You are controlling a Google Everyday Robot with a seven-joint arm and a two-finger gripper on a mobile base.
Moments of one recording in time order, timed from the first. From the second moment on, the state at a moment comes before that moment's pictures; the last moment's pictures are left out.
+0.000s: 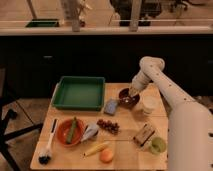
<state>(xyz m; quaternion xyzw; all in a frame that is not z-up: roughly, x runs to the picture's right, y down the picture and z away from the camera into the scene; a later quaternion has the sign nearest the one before) 0.184 0.039 0.918 -0.29 -0.21 -0.18 0.92</state>
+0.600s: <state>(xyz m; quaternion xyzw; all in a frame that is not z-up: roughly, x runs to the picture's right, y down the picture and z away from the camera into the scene) 0.175 0.027 0.900 -0.28 -0.21 -0.21 0.91</state>
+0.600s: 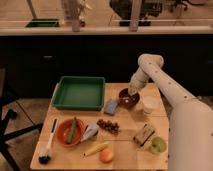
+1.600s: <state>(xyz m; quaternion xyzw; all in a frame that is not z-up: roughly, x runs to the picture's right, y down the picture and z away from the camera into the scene) 0.130 0.070 0.808 -0.24 -0.22 -0.22 0.92</state>
